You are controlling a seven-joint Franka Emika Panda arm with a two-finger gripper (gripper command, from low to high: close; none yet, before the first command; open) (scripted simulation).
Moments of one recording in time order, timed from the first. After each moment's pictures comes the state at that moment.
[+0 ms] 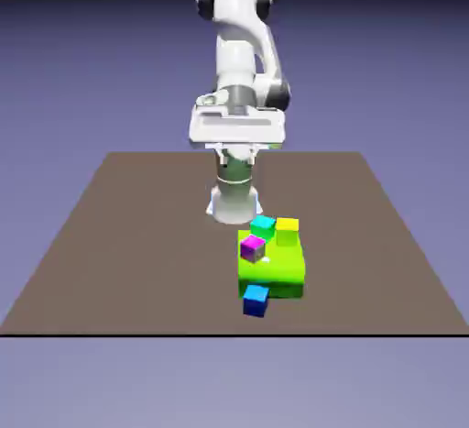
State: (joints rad) arm 0.01 -0.53 0.00 -2.77 0.00 2.99 0.75
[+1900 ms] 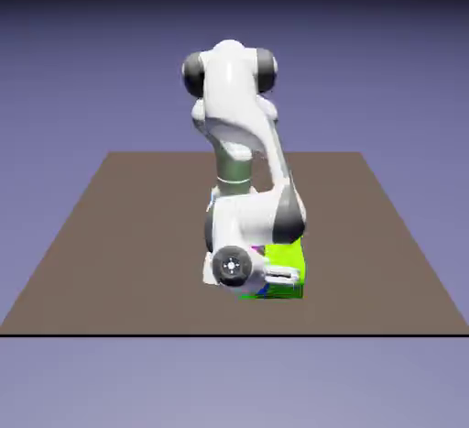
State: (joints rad) arm -0.05 0.58 0.12 -1.73 0.10 1.44 0.91
